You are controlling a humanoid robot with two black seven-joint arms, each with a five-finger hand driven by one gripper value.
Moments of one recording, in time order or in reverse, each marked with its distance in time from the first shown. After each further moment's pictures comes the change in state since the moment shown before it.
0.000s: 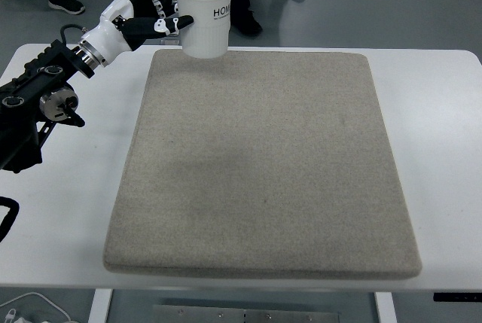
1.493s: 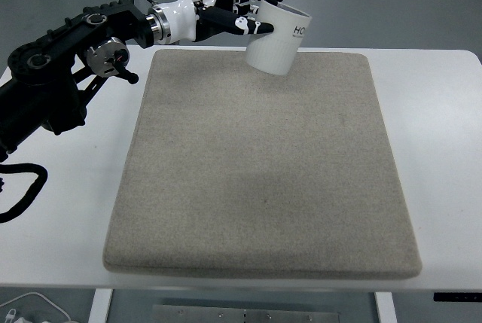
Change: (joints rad) left arm -0.156 -0.065 -0.010 -0.228 -0.126 0.075 0.598; right arm 0.000 0.000 0.000 0.000 0.000 0.000 0.000
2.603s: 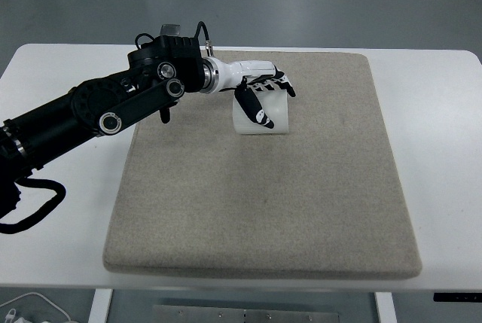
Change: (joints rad) left arm -0.008 -0.070 0.212 -0.205 0.658 0.132 0.241; right arm 0.000 0.000 0.000 0.000 0.000 0.000 0.000
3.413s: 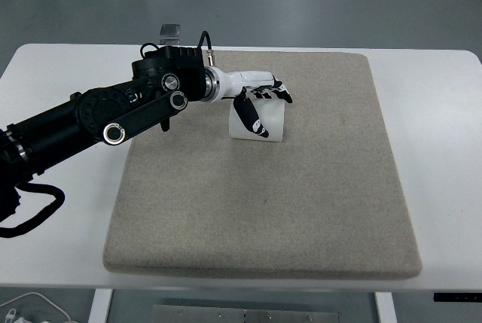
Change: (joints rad) left arm 0.015 -0.004 0.042 -0.012 0.080 0.011 0.001; right arm 0.000 0.000 0.000 0.000 0.000 0.000 0.000
